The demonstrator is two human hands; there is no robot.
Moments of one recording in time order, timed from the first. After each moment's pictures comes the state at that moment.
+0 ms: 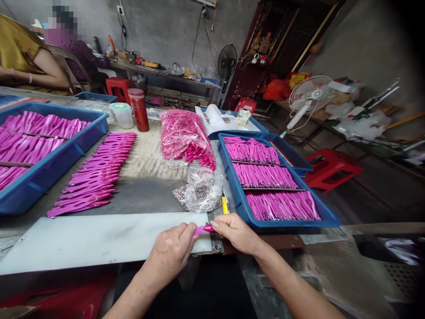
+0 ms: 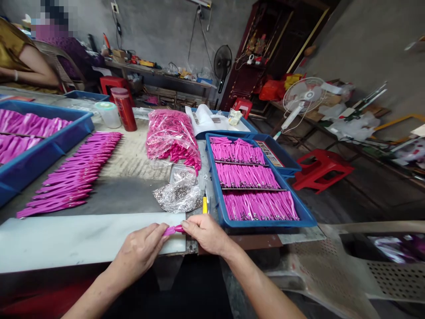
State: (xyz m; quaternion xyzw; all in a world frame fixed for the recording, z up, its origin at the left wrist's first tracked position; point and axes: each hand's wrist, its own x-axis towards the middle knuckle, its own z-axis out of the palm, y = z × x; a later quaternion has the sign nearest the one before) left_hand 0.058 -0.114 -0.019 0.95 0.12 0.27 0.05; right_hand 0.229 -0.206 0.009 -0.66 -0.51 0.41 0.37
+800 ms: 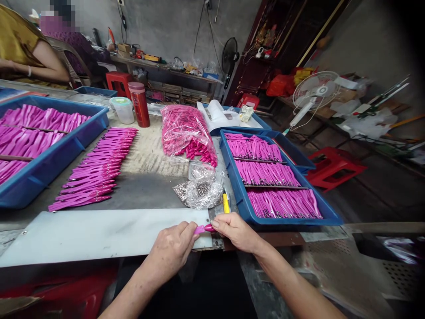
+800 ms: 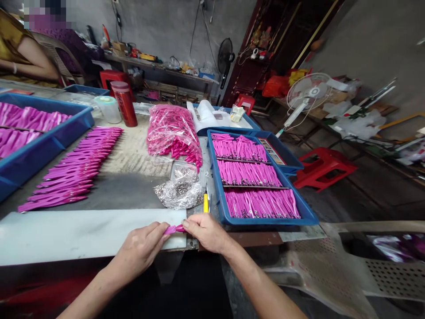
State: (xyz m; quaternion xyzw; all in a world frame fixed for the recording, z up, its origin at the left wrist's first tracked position) left_hand 0.055 -0.116 -0.022 0.96 0.12 0.25 0.10; right_hand 0.228 -0.207 0.003 -0.66 -0.51 0.43 0.35
